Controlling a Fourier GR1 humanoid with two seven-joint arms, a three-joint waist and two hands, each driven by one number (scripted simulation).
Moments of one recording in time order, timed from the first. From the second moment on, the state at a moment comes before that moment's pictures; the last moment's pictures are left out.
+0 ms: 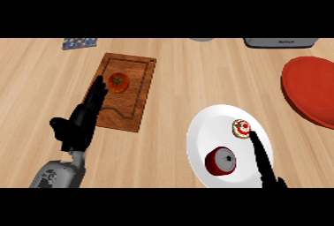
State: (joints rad) left arm -0.16 0.20 -0.20 -1.53 0.10 0.22 0.08; right arm 0.31 -0.05 0.57 -2.25 0.79 -0.19 0.84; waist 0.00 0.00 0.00
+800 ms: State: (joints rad) left arm -0.14 0.15 -0.15 -1.56 0.04 0.17 0.09; right arm 0.32 -0.05 0.54 -2.14 0.62 -0.33 0.69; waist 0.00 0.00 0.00
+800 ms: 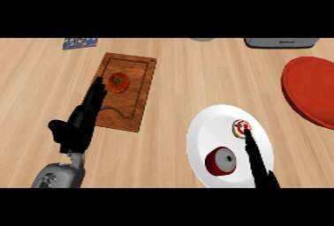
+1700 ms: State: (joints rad) left arm -0.15 0.12 -0.10 -1.54 0.01 0.12 0.08; right arm 0.28 -0.07 0.48 -1.85 0.63 -0.41 0.59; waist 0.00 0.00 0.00
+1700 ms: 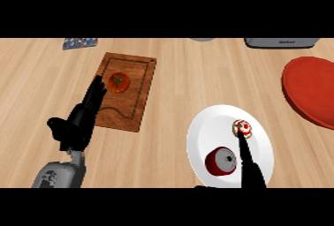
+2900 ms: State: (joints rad) left arm -0.16 0.09 -0.08 -1.54 -0.02 0.09 0.09; right arm -0.26 -0.07 0.15 -1.40 0.50 -0.33 0.45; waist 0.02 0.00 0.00
